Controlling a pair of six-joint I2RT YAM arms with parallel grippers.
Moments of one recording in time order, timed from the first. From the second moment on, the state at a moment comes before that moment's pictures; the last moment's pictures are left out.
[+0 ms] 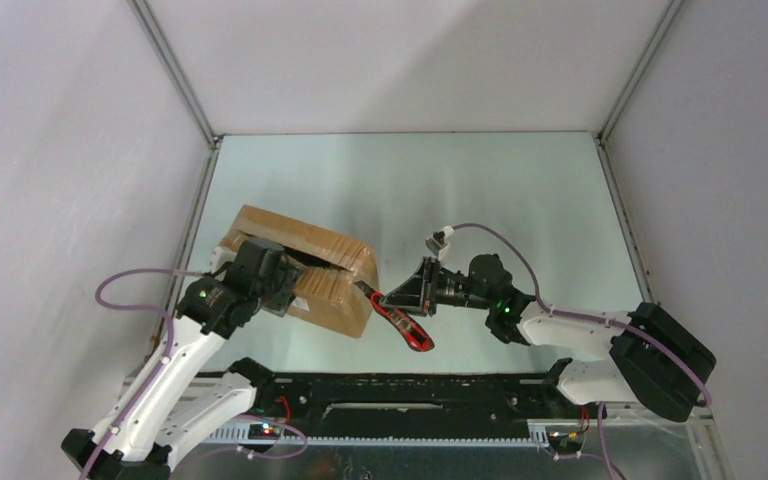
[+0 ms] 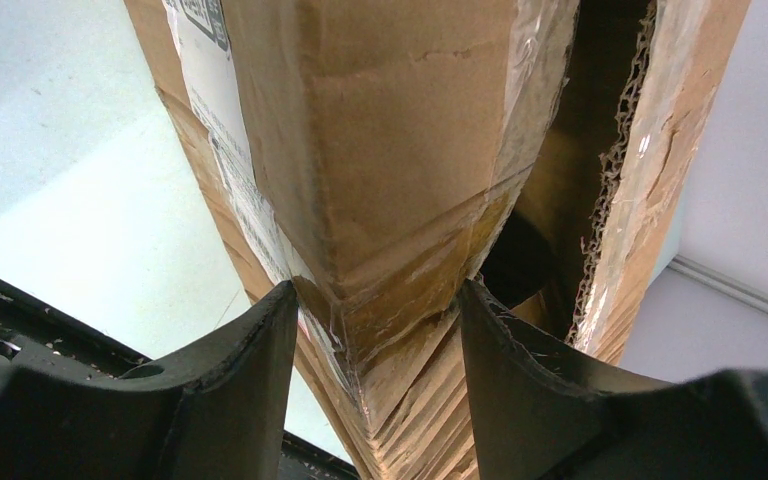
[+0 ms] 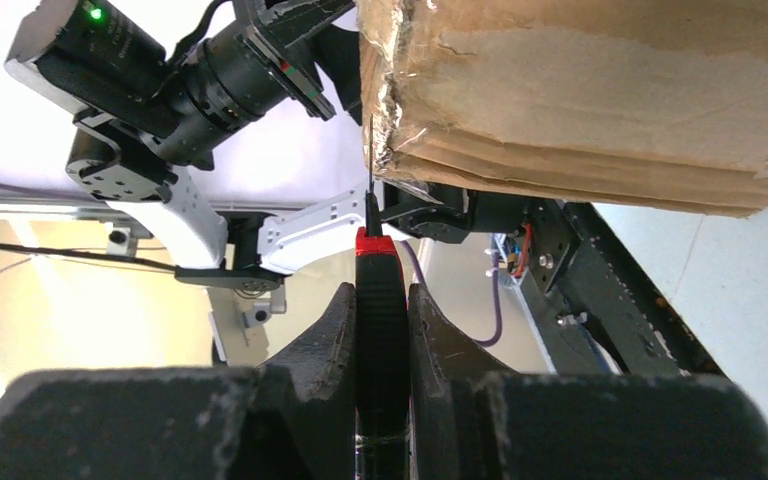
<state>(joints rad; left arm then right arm) -0.49 0.78 0.86 -1.05 -0.30 -1.57 0.85 1.27 0.45 0.74 -0.56 1.38</state>
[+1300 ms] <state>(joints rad) -0.49 0.78 0.86 -1.06 -0.30 -1.56 0.84 1.37 0.38 0.93 -0.53 1.47</state>
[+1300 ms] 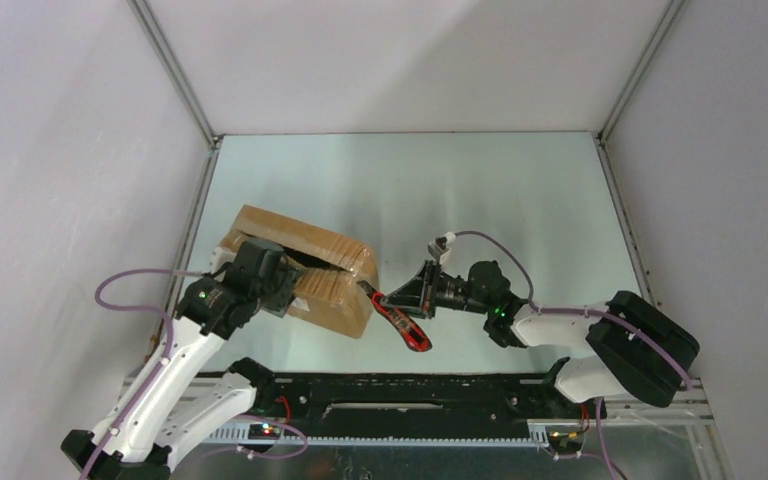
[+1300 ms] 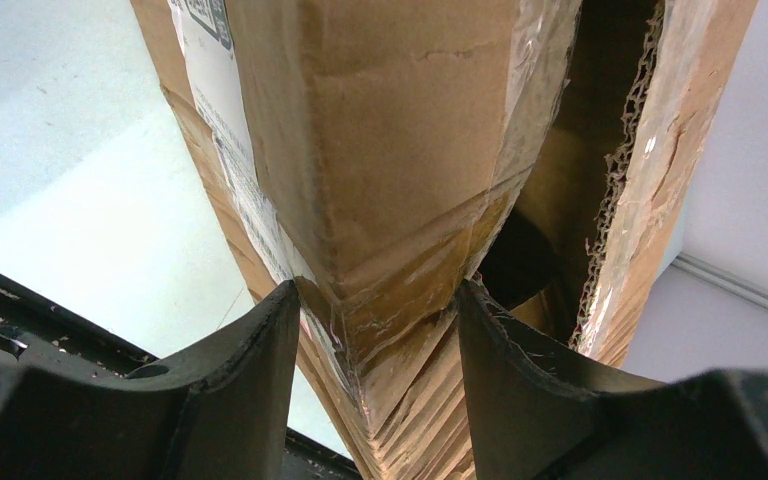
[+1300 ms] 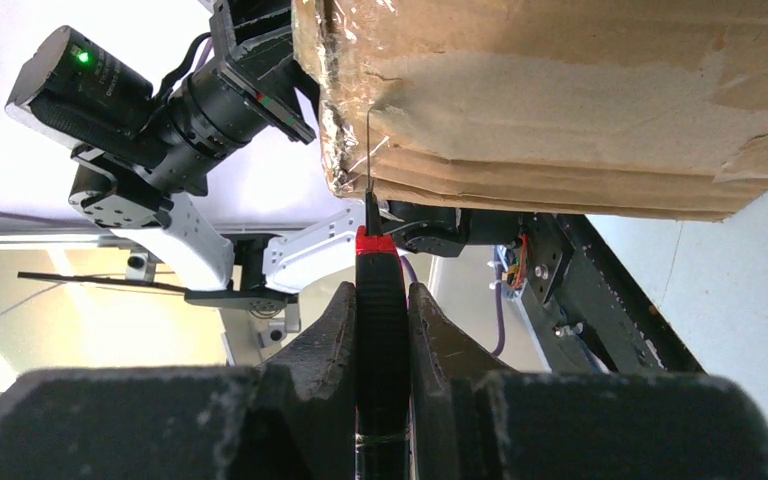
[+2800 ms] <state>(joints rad) -0.49 0.78 0.86 -1.06 -0.29 -1.56 0.90 1.41 0.43 0.96 -0.54 1.47</state>
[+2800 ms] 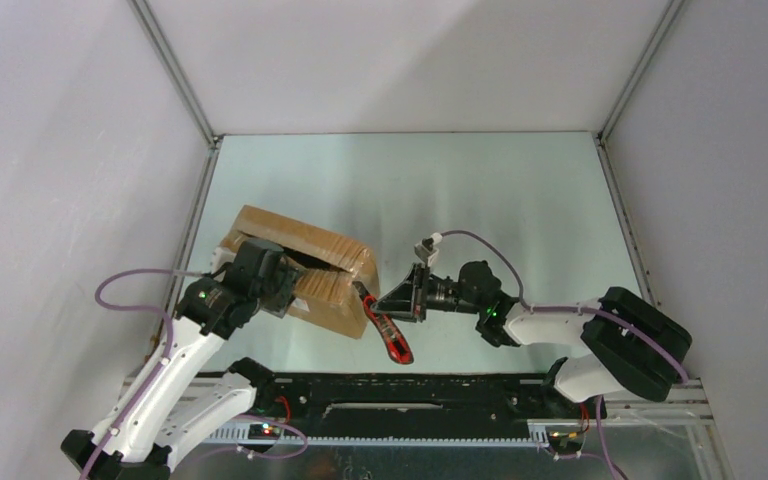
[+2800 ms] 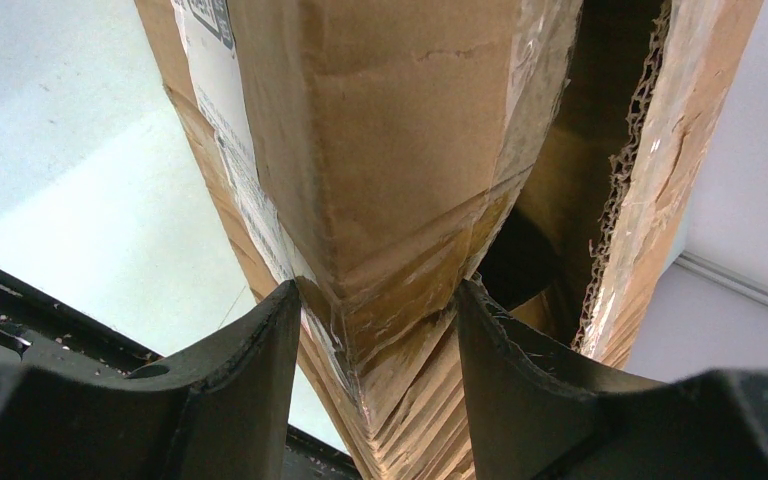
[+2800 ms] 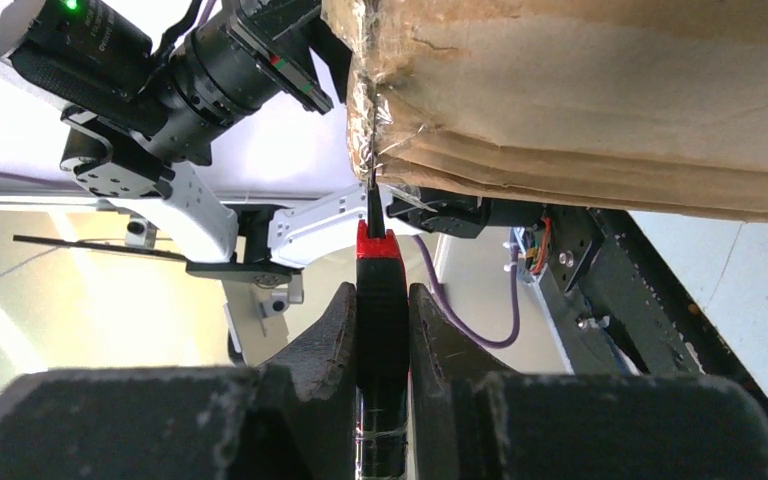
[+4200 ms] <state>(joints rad) -0.56 0.83 1.14 -0.80 0.39 -0.70 0.78 1.01 0.66 0.30 -0.78 1.09</state>
